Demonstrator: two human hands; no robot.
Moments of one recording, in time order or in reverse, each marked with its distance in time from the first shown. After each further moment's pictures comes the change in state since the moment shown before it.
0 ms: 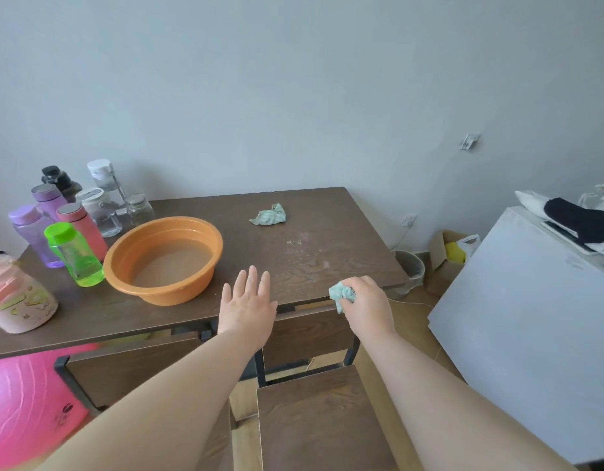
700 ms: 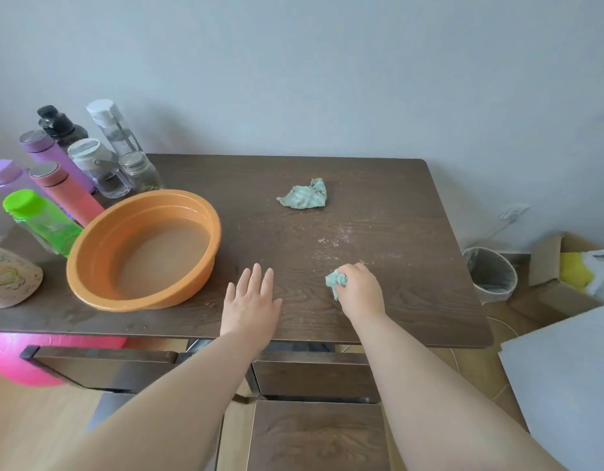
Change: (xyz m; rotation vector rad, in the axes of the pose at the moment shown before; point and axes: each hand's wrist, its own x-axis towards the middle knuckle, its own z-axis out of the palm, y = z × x) left_hand 0.180 -0.001 0.102 -0.044 -0.193 -0.305; right_hand 0.249 0.031 0.167 0.001 -0.381 -0.106
